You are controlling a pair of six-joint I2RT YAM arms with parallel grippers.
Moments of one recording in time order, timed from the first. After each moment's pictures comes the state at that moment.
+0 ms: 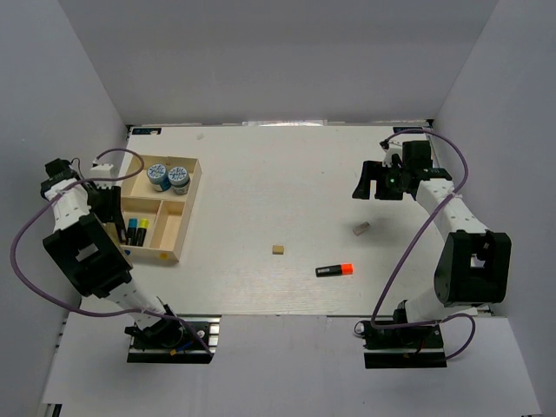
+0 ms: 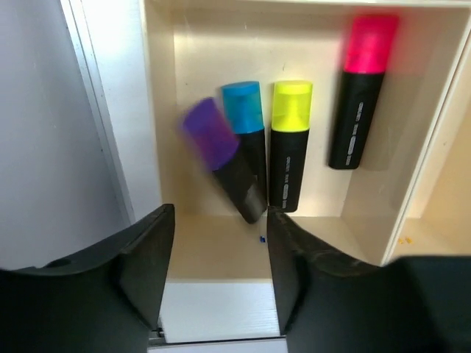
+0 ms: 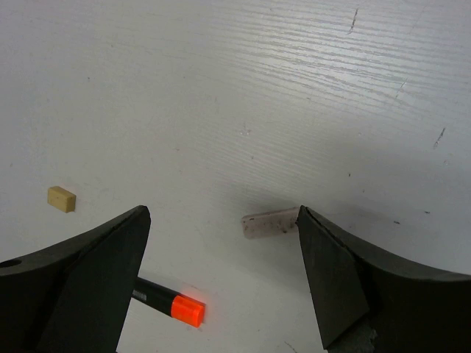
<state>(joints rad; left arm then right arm) 0.64 1.69 1.36 -0.89 0.29 0.68 0.04 1.51 1.12 -0.53 -0.44 0.03</state>
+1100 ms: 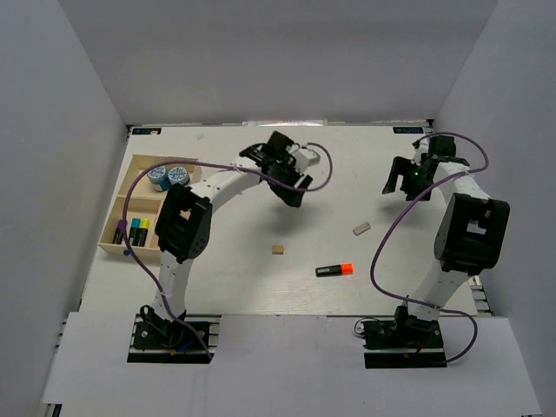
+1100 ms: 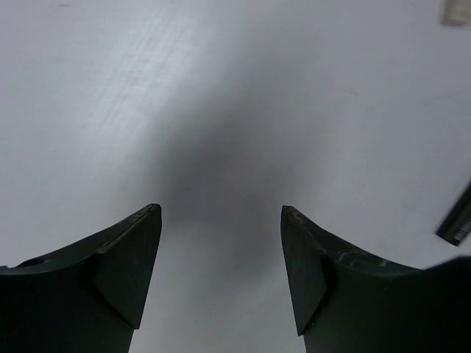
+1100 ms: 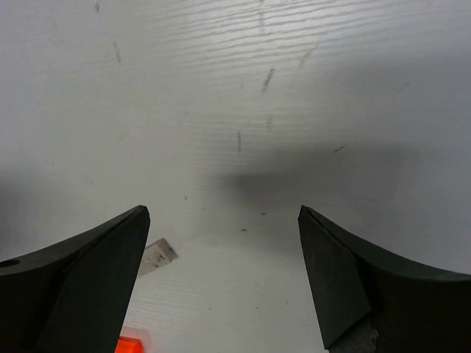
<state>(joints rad) -0.58 2.14 1.82 -0.66 0.32 0.23 -0.16 1.78 1.29 -0.59 -0.31 0.02</state>
